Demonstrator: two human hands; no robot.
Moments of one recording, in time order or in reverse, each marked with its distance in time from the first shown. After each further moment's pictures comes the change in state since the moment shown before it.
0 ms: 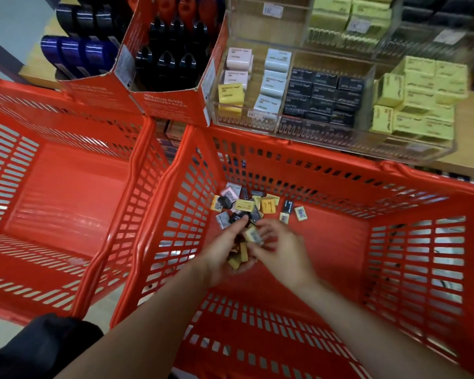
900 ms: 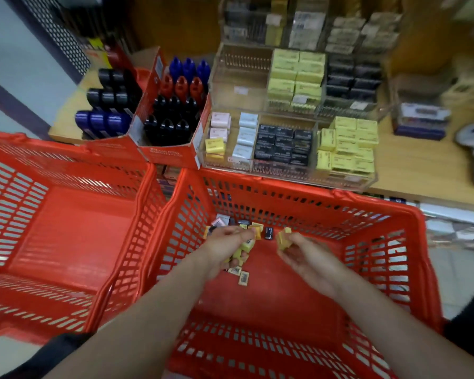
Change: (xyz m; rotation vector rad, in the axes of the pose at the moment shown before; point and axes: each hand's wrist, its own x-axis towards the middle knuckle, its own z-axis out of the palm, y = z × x) left_hand -0.050 0.049 0.043 0.442 0.062 0.265; right_hand 0.003 -0.016 -0.084 0.980 0.070 0.615
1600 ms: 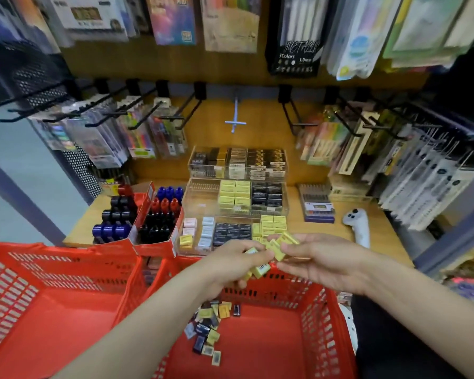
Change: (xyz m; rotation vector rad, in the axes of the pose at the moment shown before) left_hand -0.186 0.147 0.070 0.427 -0.210 0.465; right_hand -0.238 -0.182 0.021 -0.259 -0.328 -0.171
